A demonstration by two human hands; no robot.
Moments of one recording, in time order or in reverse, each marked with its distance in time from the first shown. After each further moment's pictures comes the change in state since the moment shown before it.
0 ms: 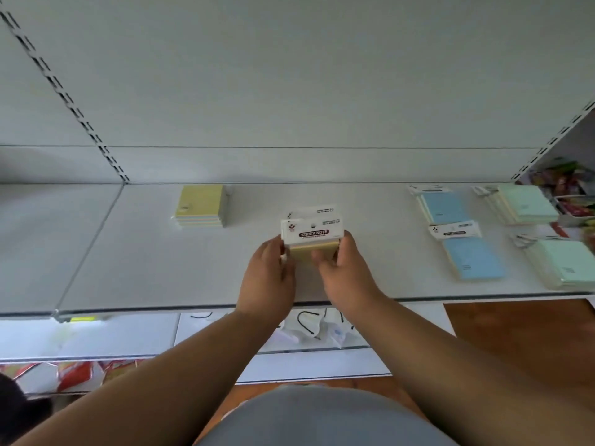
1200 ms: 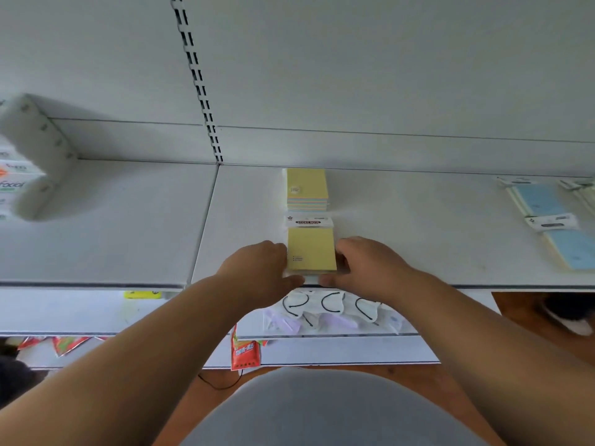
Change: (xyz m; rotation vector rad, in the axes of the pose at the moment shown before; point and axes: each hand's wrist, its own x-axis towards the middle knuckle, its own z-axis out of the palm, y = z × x) left_hand 0.015 -0.112 -0.183 0.685 -0.530 0.044; right_hand -0.014 -0.069 0.123 -0.815 -0.391 -0.274
